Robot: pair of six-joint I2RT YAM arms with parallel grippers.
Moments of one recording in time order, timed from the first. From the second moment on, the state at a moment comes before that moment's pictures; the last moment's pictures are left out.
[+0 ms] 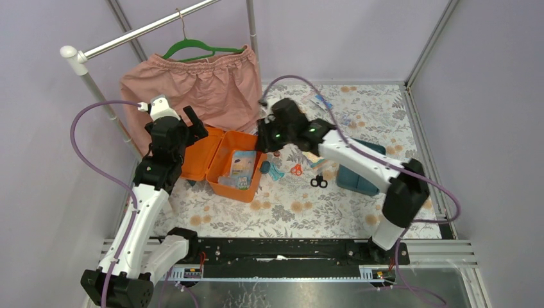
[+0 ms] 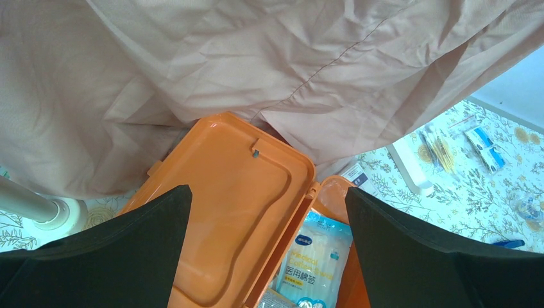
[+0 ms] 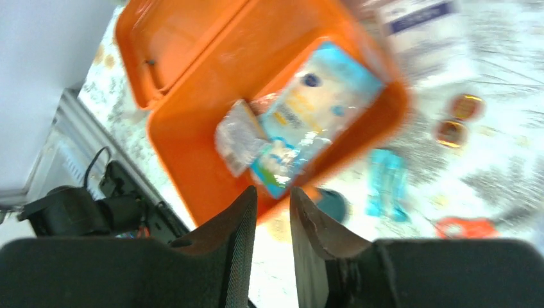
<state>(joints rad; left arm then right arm) -0.17 0.91 0.97 -0.41 -0.34 -0.41 0.86 1.76 1.54 -0.45 -0.18 0.43</state>
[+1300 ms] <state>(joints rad) -0.23 0.86 0.95 -0.40 -0.32 -0.50 0.27 1.59 1.11 -0.53 -0.11 0.29</state>
